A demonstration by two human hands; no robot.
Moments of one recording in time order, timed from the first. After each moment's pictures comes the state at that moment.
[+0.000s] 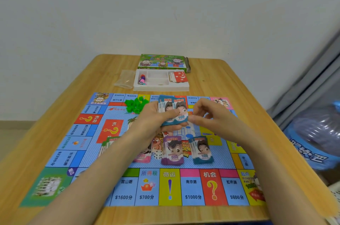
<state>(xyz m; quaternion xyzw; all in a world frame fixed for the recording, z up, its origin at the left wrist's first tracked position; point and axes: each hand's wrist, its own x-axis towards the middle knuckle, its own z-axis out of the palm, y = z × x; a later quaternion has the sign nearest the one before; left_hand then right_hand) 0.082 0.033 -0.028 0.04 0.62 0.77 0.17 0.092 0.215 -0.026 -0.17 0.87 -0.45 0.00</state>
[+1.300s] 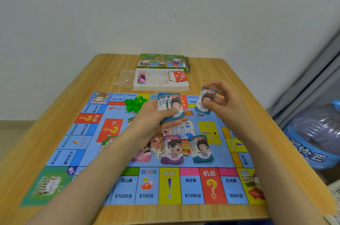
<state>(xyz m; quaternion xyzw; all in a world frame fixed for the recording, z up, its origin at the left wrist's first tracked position) 0.079 0.032 -0.028 0.03 0.57 0.80 0.19 0.094 0.217 -0.014 -0.10 0.77 -0.62 -0.12</state>
